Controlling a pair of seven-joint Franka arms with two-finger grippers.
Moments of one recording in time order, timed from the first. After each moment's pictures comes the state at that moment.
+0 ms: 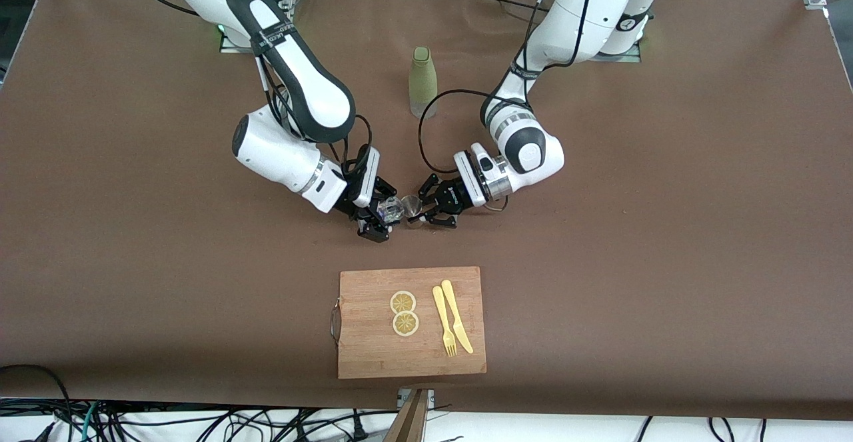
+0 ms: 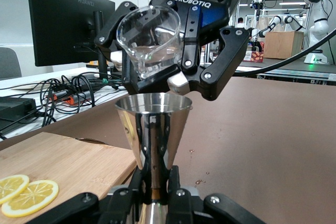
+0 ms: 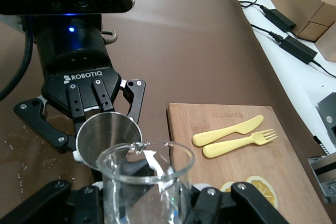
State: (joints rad) left arm -0.67 0.78 0.07 -1.75 -2.42 2.23 2.67; right arm 0.45 0.56 0.15 -1.74 1.17 2.72 -2.04
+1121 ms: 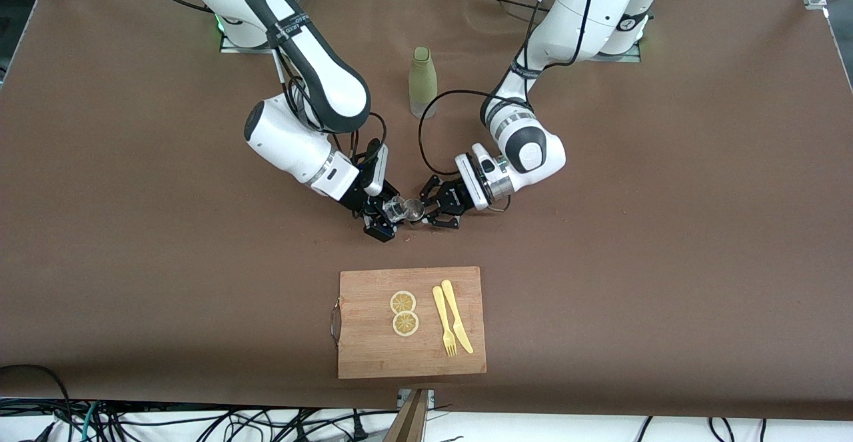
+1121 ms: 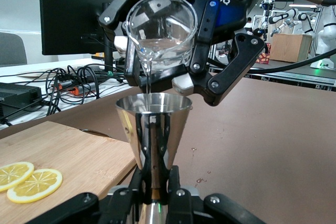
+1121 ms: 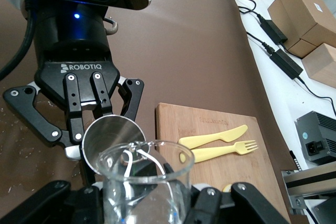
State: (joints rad) left arm -0.66 0.77 0.07 -1.75 -2.42 2.27 2.61; right arm 0.49 0.56 0.15 -1.74 1.17 2.83 -2.15
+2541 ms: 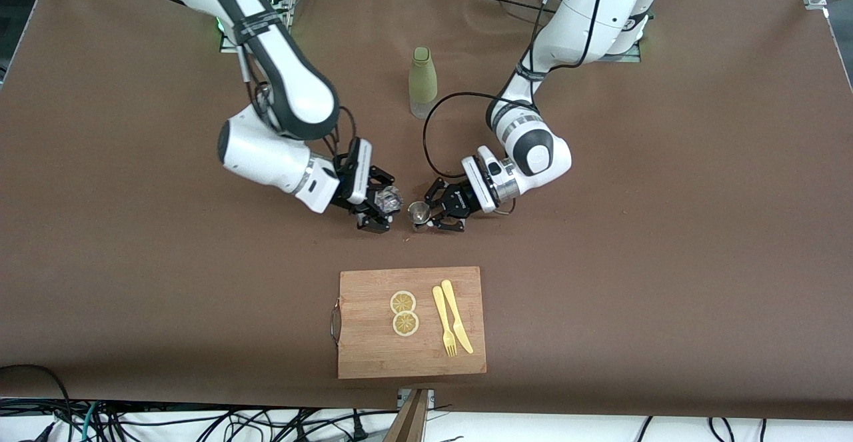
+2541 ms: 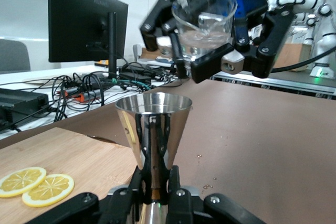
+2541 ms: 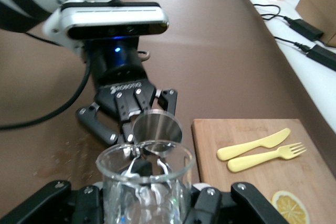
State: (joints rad) left arm -0.62 0.76 0.07 -1.78 -2.38 2.17 2.61; right arm 0.48 0.50 0.00 -1.74 1.18 2.38 -1.96
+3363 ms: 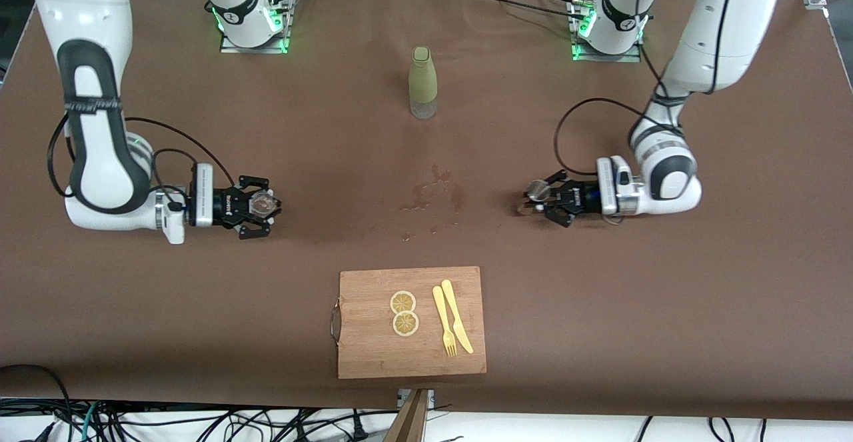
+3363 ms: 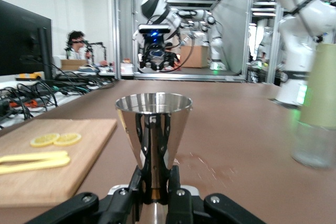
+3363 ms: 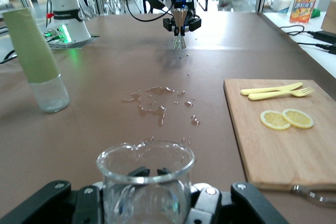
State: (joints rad) left arm -0.12 0.69 0.17 -1.99 -1.55 1.60 2.66; right arm 0.15 0.65 -0.25 -1.76 1.23 1.64 -2.41
